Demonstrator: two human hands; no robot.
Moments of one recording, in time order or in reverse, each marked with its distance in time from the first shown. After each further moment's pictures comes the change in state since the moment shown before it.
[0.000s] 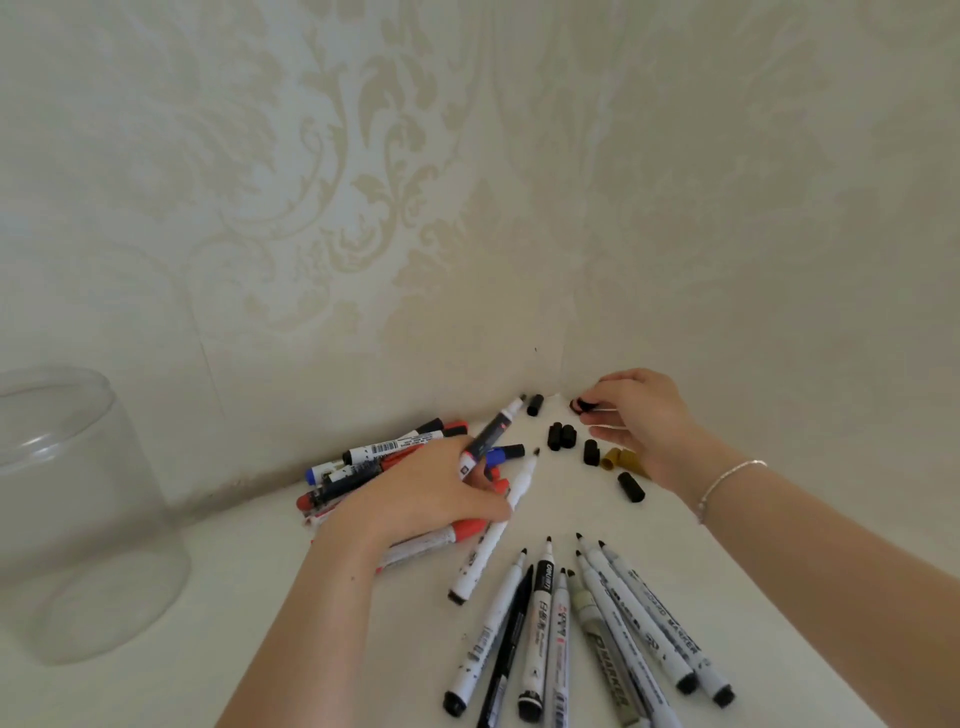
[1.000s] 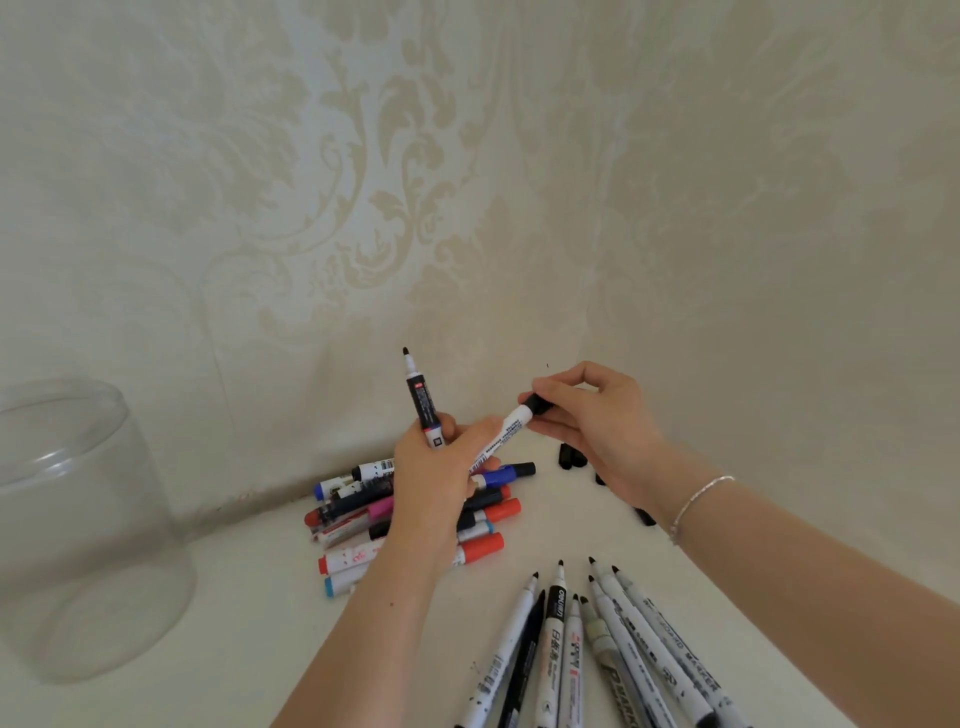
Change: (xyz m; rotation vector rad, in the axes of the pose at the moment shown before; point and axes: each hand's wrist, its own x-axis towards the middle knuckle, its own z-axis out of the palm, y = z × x) left_hand 0.017 0.007 0.022 -0.803 0.665 0.072; right_hand -0.016 -0.009 0.043 0.220 -0.218 -0.163
